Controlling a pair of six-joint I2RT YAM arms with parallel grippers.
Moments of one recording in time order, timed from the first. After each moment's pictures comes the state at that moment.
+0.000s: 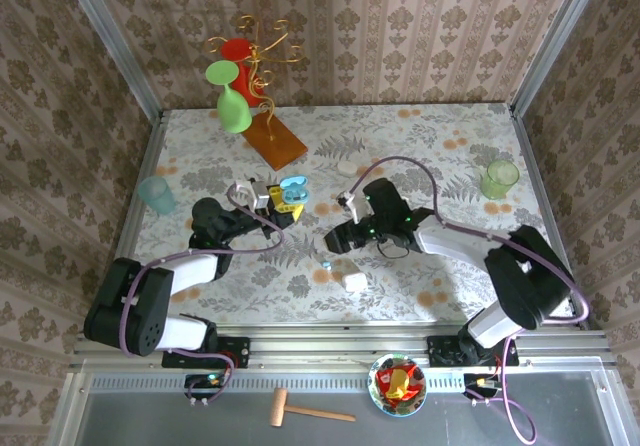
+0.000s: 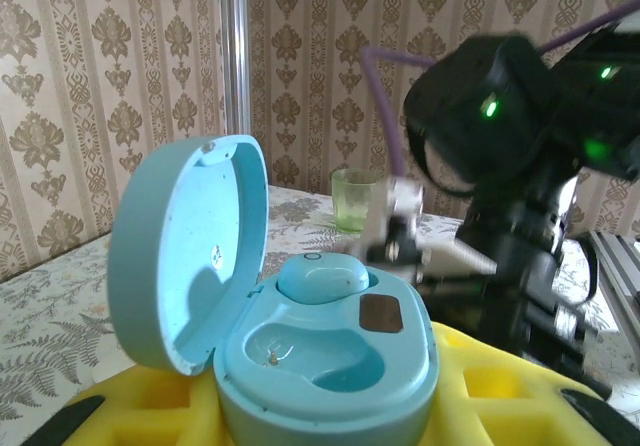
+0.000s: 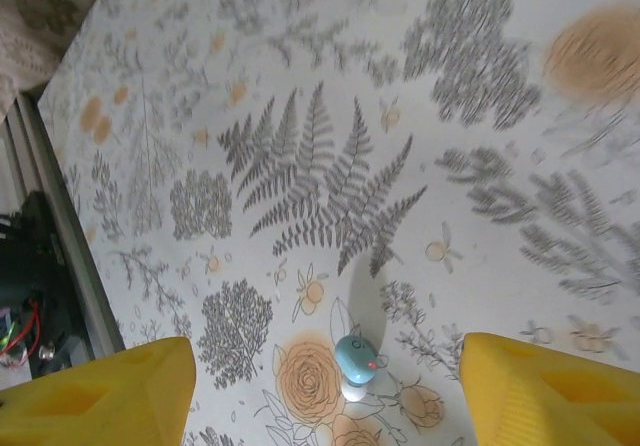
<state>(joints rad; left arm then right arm) -0.34 1.35 0.38 1.14 0.93 -0.15 0.61 1.58 0.83 -0.07 -0.53 0.25</state>
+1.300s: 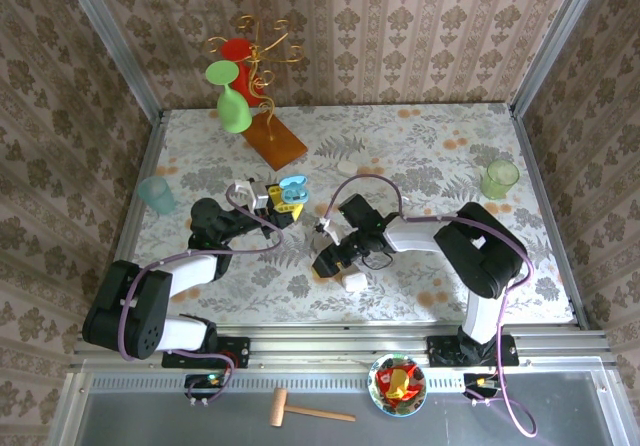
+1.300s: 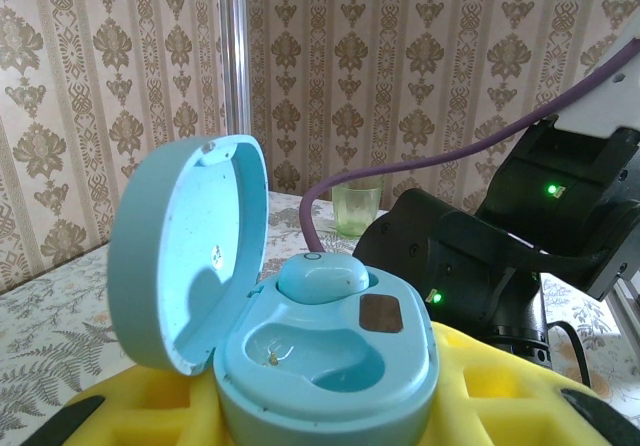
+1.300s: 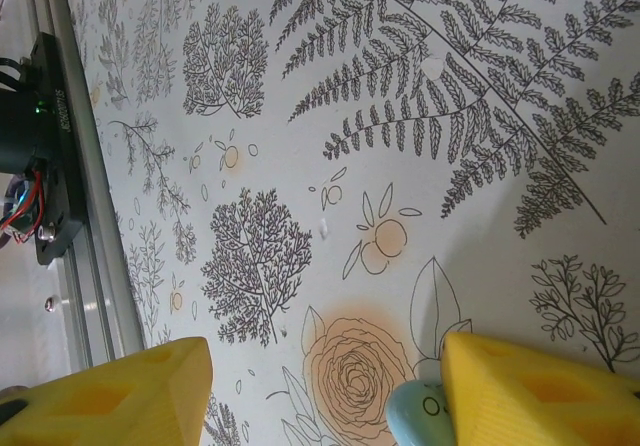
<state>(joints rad) -0.34 1.34 0.38 1.14 0.93 -0.15 0.69 1.82 0.90 -0.09 -0.69 0.12</state>
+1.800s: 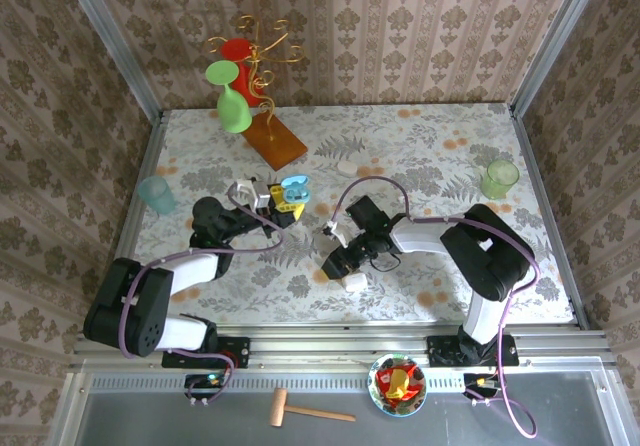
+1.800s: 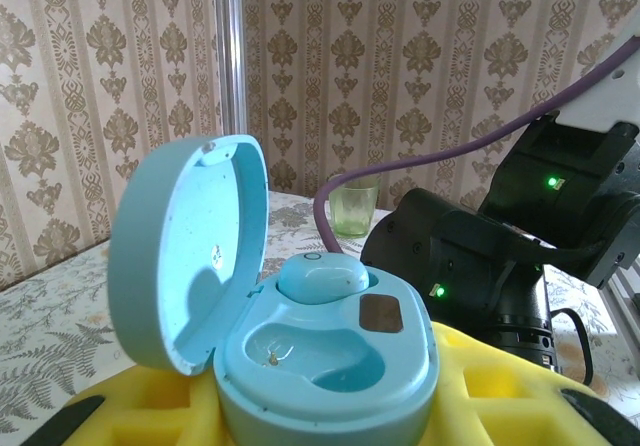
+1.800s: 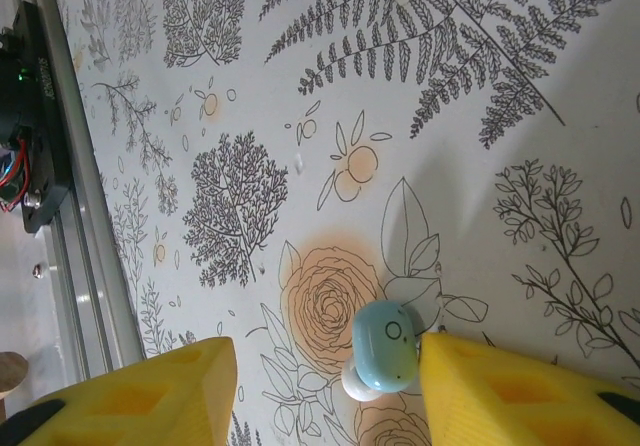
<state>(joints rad) -0.35 1.36 0.40 1.14 0.93 -0.15 0.67 1.78 0.86 -0.15 -0.70 0.07</state>
